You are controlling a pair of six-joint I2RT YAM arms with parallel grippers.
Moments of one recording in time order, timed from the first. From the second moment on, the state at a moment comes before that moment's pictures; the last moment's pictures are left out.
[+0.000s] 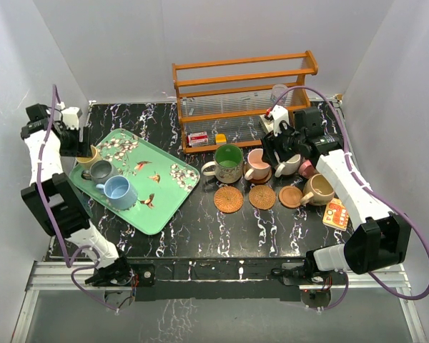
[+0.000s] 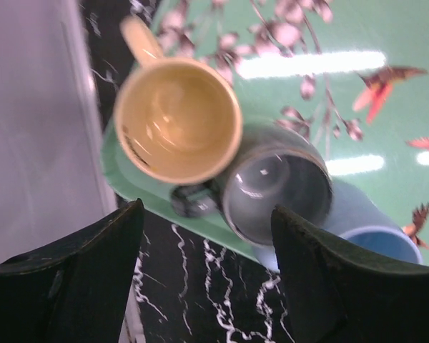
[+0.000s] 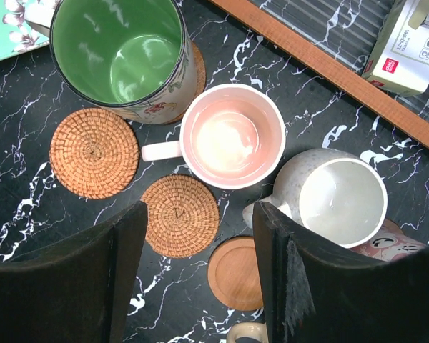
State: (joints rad) left arm 0.47 1.70 1.53 -0.92 0.31 0.51; right arm 0.22 1.35 1.25 -0.67 -0.37 -0.31
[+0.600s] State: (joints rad) left arm 0.49 2.08 1.89 -0.92 0.25 0.56; right arm 0.22 1.38 1.24 -0.67 -0.37 -0.31
